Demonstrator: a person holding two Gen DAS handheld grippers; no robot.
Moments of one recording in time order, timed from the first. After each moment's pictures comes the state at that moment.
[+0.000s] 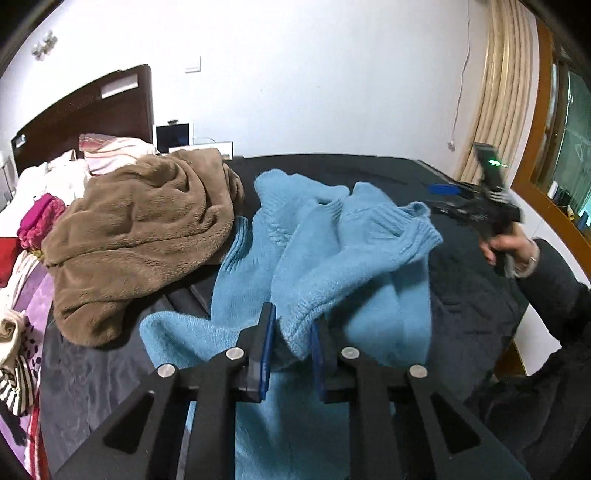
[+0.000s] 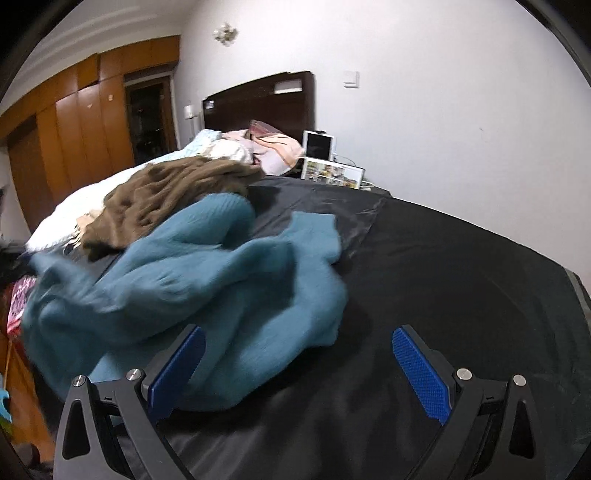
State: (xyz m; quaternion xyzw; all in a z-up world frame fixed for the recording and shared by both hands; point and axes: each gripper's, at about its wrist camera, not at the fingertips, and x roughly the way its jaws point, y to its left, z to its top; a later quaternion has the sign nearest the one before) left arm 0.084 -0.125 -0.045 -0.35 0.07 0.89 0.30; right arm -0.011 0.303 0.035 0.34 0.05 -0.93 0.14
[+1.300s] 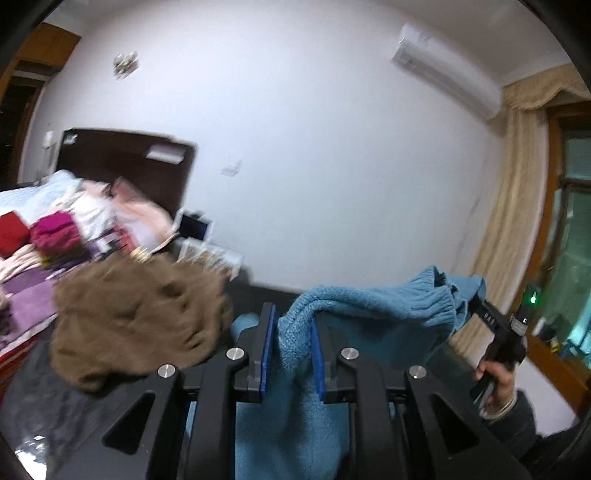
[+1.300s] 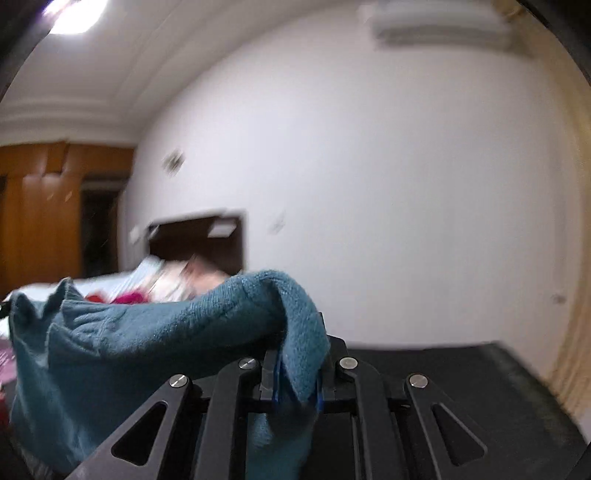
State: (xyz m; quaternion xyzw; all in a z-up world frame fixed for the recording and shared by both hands) left arm 0.117 -0.111 0.055 -0.14 -0.13 0.94 0.28; right arm 0.119 0.347 0.163 0.03 0.00 -1.00 -0.03
